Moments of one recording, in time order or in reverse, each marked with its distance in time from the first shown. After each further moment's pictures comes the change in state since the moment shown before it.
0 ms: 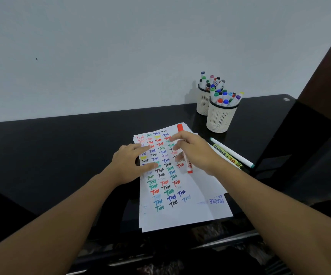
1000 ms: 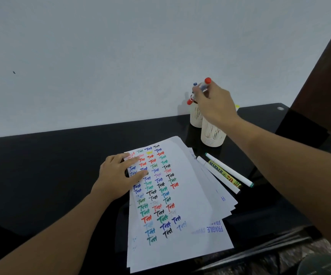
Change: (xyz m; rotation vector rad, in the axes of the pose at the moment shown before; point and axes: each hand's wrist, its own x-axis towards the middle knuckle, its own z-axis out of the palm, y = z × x) left_hand 0.043 -0.026 0.019 0.064 0.177 -0.019; right_hand 0.094 -0.043 -0.116 -0.316 0.594 -0.242
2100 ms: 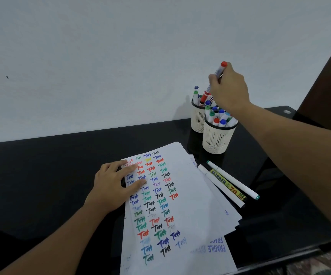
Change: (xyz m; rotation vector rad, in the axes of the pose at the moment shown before) left_hand 0.001 0.004 -0.002 -0.013 0.013 -0.025; right_hand 0.073 0.034 -0.011 -0.149 0.135 -0.060
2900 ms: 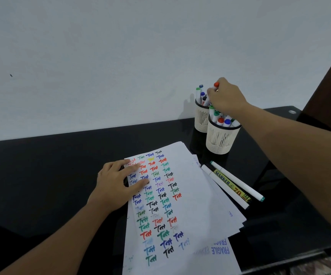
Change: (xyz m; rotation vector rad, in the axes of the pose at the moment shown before) left_hand 0.002 -0.002 0.002 0.007 -0.018 -0.004; right_hand 0.002 0.009 0.021 -0.062 -0.264 0.140
